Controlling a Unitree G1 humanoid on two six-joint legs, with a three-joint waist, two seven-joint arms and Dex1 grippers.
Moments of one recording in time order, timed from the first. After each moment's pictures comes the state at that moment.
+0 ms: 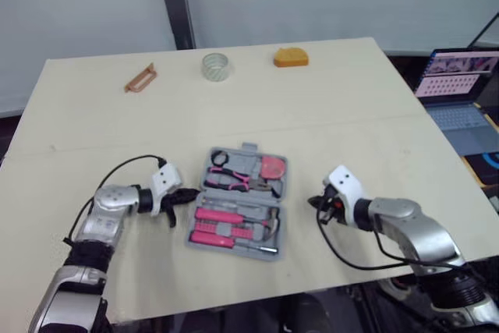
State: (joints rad) left arm -0.45 0.58 -0.08 0.58 -0.10 -0.09 -1.01; right arm -0.26 -0.61 0.16 -0.20 0.24 0.78 0.69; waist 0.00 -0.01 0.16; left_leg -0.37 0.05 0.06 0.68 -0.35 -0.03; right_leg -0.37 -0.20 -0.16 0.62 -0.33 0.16
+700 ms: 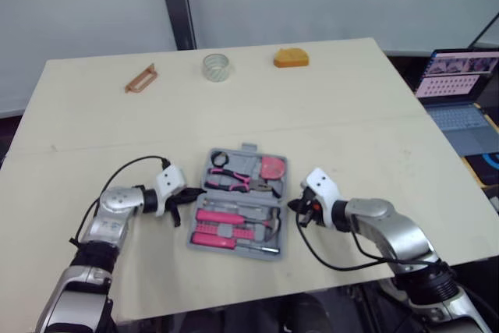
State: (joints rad) left arm -0.42 0.56 -0.08 0.55 -0.08 -0.13 -1.00; right arm -0.31 -0.52 0.23 -0.20 0.23 0.81 0.68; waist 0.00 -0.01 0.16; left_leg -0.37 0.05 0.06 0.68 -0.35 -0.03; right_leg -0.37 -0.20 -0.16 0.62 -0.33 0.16
